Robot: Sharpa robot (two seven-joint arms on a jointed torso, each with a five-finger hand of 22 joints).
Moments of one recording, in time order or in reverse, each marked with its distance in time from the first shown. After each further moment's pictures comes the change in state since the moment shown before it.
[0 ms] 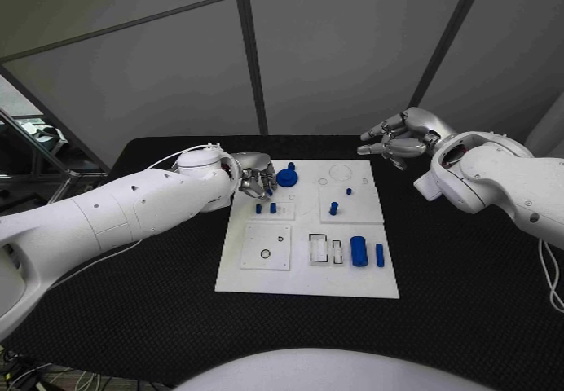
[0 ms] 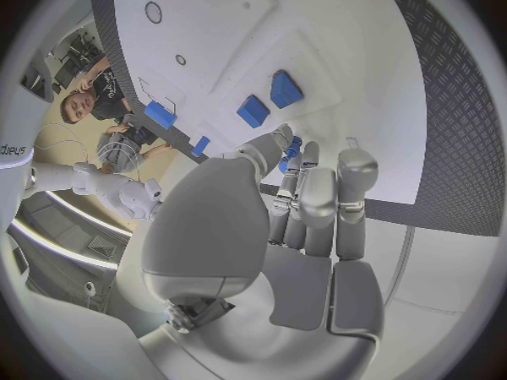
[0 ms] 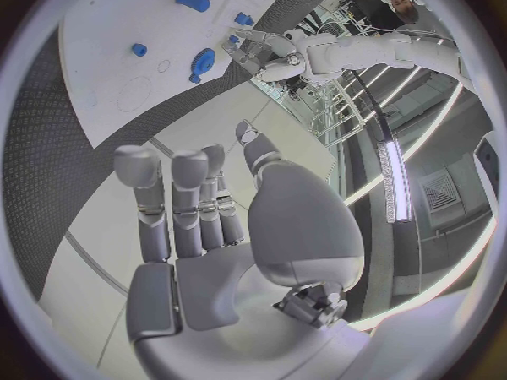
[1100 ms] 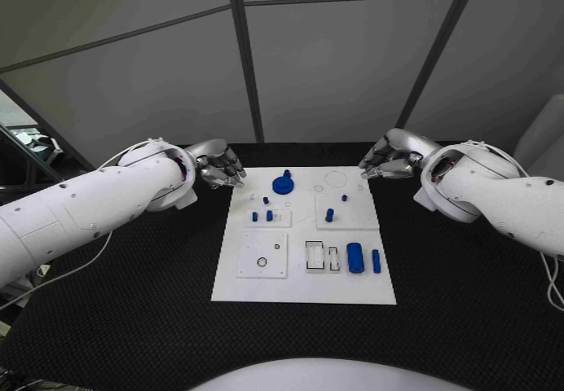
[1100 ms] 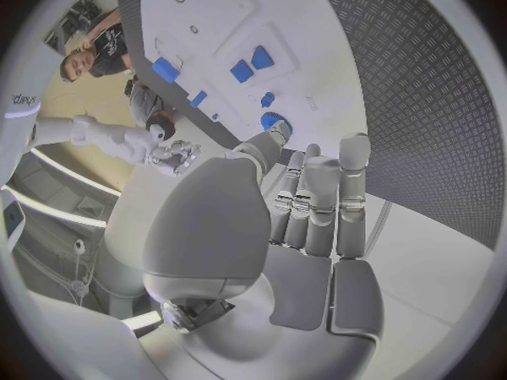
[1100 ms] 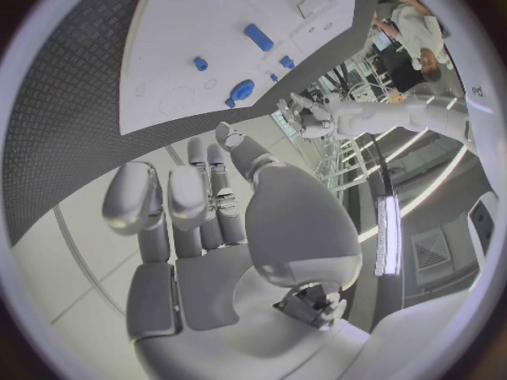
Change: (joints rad) left arm 0.007 -0.184 0.068 0.066 0.319 -0.064 0.048; left_hand 0.008 0.019 -0.064 0.043 0.000 0.041 0.007 0.062 -0.046 0.008 -0.003 0.057 -0.009 -0.085 0.002 -0.171 -0.254 0.000 -0.120 0.005 -0.229 -0.168; right arm -0.023 0.022 -0.007 -0.049 -0.399 0.084 -0.031; right_hand 0.017 0.033 0.203 -0.172 -0.002 0.128 0.007 0.000 0.003 -0.050 0.034 -0.652 -0.576 0.041 0.020 0.202 0.256 -0.016 0.109 0.021 0.189 0.242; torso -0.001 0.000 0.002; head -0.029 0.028
